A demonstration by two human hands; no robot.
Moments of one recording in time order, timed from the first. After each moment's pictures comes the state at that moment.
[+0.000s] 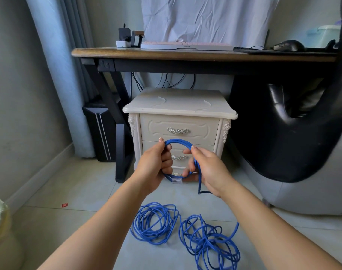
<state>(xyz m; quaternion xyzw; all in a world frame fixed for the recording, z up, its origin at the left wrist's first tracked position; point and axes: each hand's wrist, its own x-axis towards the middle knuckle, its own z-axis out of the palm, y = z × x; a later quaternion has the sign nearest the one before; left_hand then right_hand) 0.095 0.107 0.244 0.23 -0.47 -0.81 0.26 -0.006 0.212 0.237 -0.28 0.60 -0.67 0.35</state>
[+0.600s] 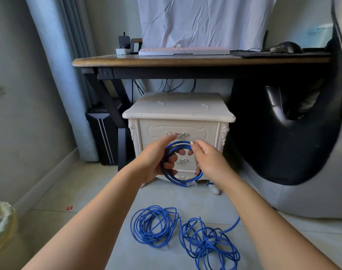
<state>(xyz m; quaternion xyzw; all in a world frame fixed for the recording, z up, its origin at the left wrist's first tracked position) 0.084 0.114 0.287 0.26 -0.63 -0.72 0.12 -0.031 0.228 0.266 -0.41 0.75 -0.50 0.14</state>
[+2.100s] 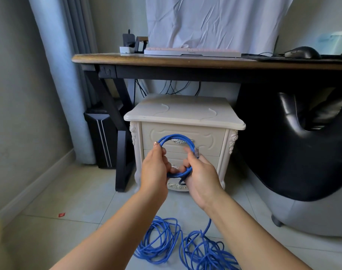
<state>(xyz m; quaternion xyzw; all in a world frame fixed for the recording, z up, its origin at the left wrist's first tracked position) 0.056 0.096 0.245 0.32 -0.40 -0.76 0.40 -0.006 0.166 0.241 -0.17 0.49 -0.78 0.34</state>
